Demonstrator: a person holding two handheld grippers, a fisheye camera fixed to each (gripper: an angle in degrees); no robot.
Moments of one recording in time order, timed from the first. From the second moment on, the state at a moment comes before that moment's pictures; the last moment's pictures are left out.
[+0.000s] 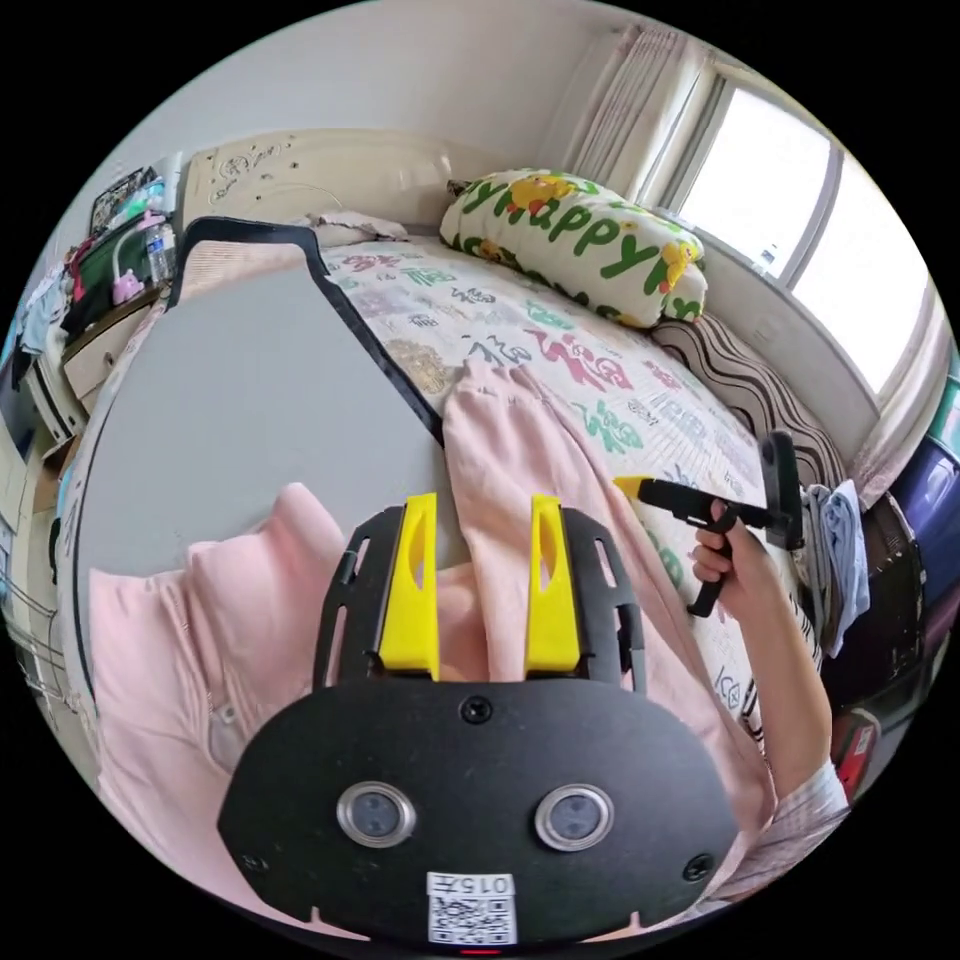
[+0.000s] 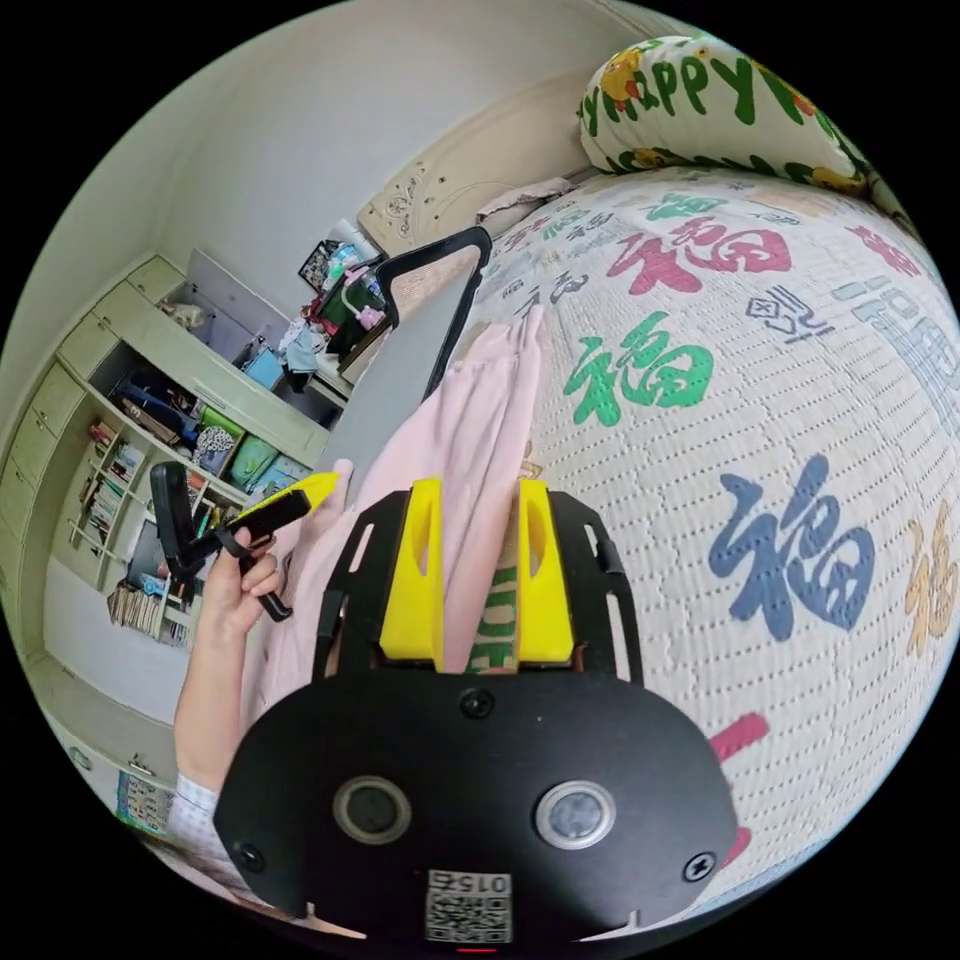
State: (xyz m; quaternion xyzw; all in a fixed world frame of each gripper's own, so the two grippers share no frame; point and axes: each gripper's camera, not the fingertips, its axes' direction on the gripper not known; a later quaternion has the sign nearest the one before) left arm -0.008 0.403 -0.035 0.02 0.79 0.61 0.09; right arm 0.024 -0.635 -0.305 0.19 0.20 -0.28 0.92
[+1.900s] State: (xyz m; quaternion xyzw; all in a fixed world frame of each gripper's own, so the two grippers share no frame) left arm -0.365 0.240 0.182 0.24 0.74 0.60 -0.17; right arm 0.037 -0.263 -0.512 0.33 0.51 -0.28 0.74
